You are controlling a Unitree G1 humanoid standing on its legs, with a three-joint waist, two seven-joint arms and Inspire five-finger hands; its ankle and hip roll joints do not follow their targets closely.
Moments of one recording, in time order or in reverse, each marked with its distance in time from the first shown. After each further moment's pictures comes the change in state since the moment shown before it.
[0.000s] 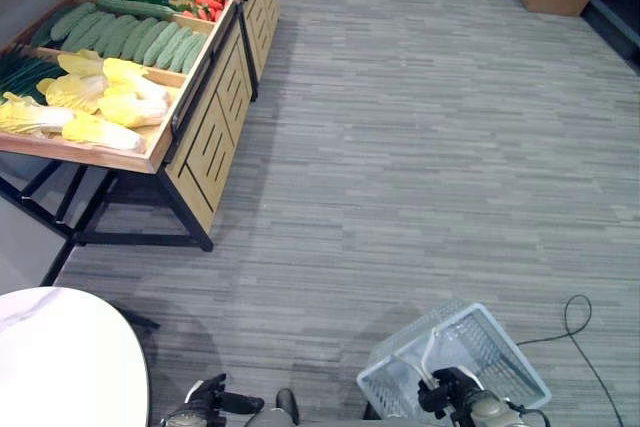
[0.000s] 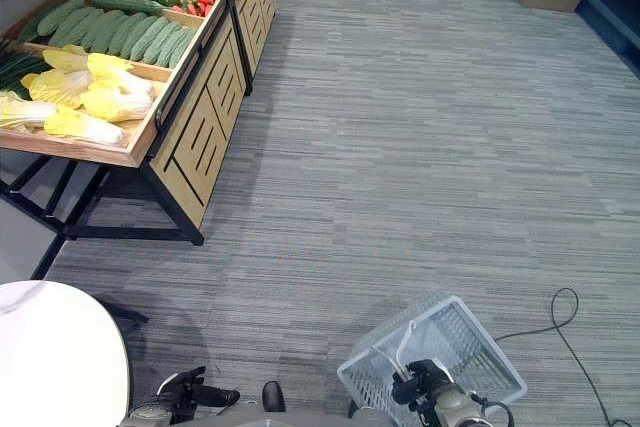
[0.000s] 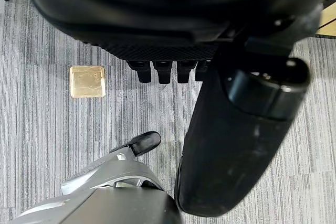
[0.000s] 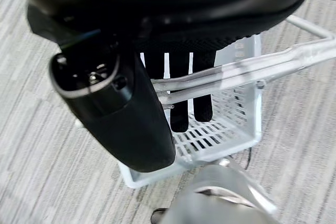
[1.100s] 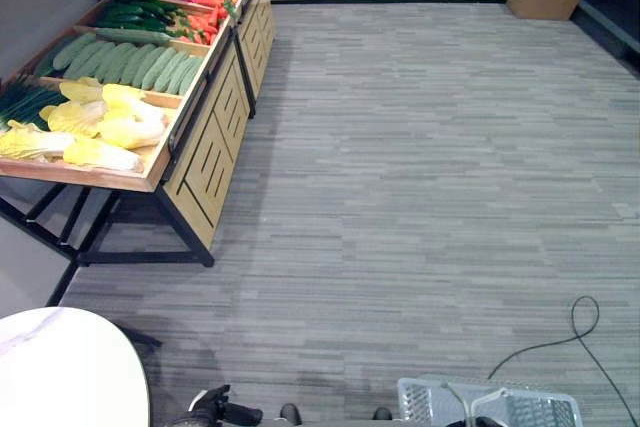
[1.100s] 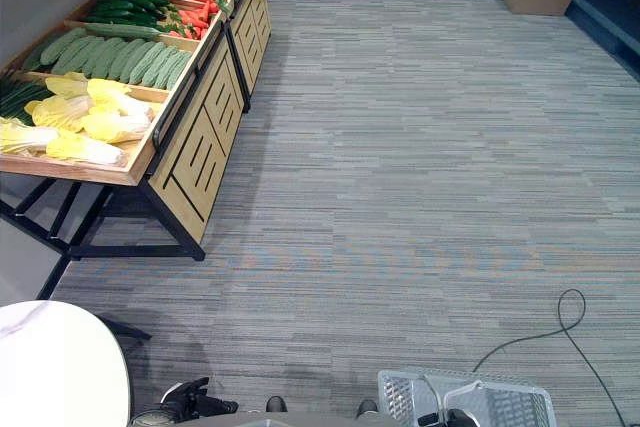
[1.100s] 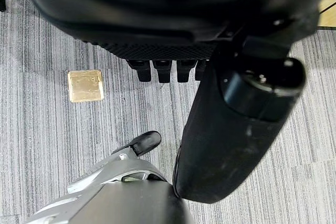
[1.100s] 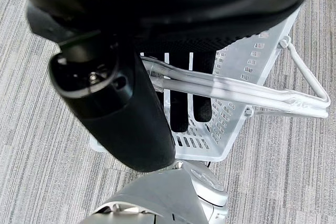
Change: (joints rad) left arm 0.018 -0.014 -0.020 0.020 0.018 0.006 -0.010; right arm 0.070 -0.012 -0.102 0.132 0.019 0.008 -0.019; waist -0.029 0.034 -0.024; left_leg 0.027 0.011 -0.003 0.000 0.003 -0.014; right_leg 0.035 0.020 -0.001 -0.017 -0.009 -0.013
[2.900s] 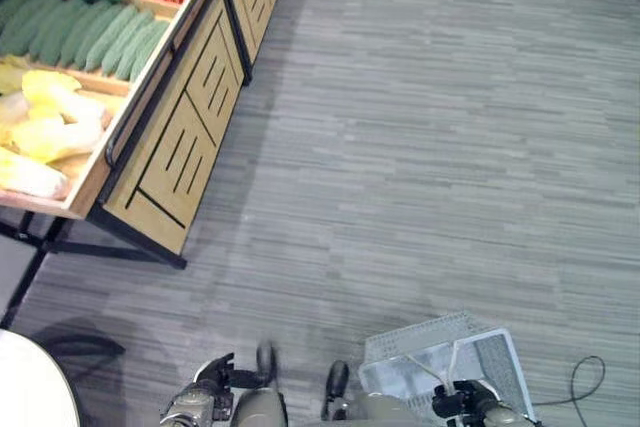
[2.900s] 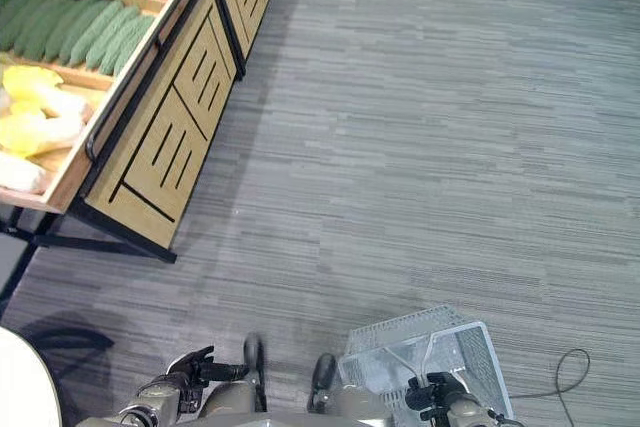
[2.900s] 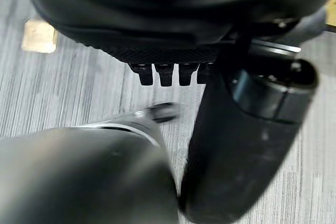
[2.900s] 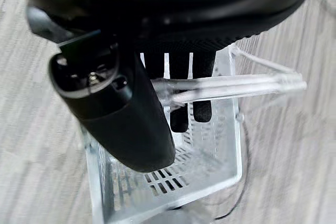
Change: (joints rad) left arm -0.114 -0.017 0.073 0.022 -0.080 -0.004 -0.002; right arm -0.097 -0.004 0.041 -0.005 0.066 -0.022 0.002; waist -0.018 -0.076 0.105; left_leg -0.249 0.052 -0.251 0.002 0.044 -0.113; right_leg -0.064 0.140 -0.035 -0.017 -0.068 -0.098
